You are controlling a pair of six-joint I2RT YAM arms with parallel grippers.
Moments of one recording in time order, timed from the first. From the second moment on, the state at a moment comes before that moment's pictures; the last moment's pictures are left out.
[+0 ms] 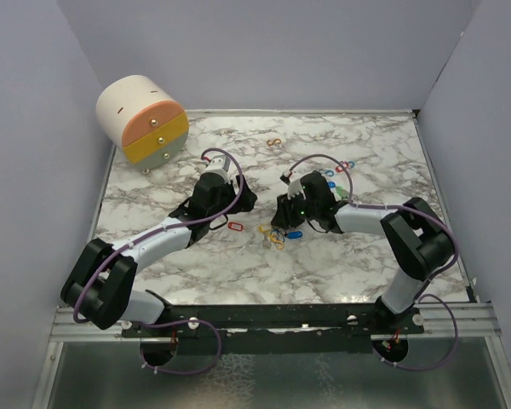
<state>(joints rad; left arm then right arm) -0.56 1.37 0.69 0.21 -0.02 -0.58 0.58 1.72 0.81 0.22 -0.37 0.19</state>
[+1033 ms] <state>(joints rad) -0.54 1.36 0.69 0.20 -0.03 -0.58 0.60 1.79 0.81 0.29 -0.39 0.18</state>
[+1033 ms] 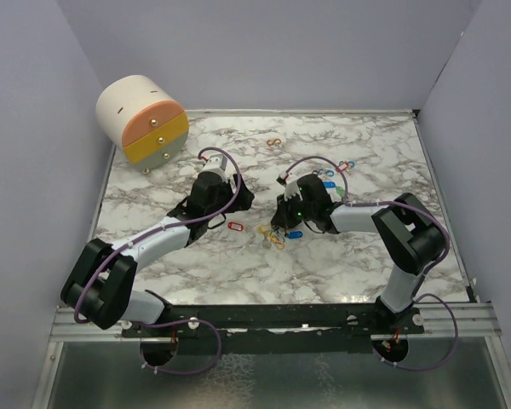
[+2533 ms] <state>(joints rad) -0.46 2.01 1.33 -0.04 -0.41 -0.40 0.60 1.28 0.62 0.39 -0.15 0.12</state>
